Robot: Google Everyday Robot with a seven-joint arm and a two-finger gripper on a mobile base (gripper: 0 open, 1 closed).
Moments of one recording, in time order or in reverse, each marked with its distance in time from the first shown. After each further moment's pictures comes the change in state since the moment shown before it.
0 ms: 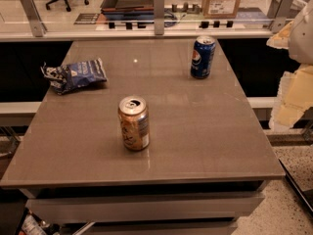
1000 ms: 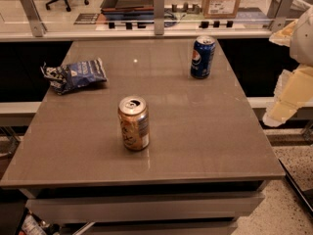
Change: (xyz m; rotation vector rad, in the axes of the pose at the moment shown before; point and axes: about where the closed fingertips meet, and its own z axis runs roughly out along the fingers) arm 0.001 -0.015 0.007 0.067 -0.072 0.039
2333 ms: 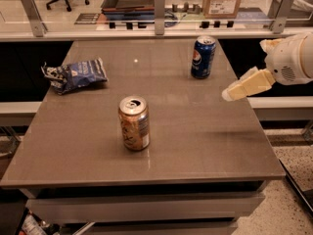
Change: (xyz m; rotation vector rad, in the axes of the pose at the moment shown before) arm -0.010 -0.080 0.089 0.179 -0.443 0.347
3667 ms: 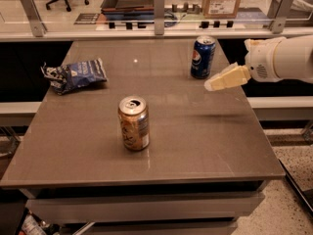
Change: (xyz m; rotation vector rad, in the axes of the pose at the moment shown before) arm -0.015 -0.016 0.057 0.022 -0.119 0.065
